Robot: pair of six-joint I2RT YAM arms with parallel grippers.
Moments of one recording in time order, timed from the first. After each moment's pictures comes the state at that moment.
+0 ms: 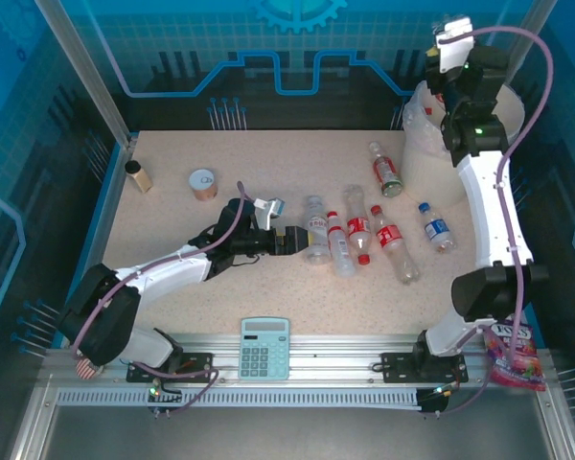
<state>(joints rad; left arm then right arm) -0.57 1.43 0.75 0.17 0.54 -0.74 0.02 1.66 1.91 -0.25 0.15 -0.39</state>
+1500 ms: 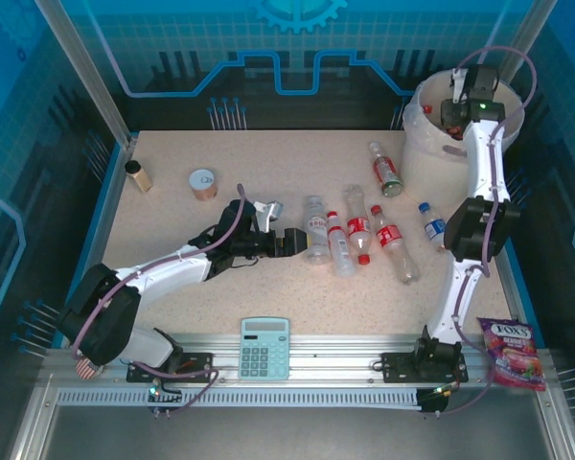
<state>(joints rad) -0.57 1.43 0.75 0.12 0.52 -0.74 -0.20 2.22 2.37 -0.80 0.12 -0.21</state>
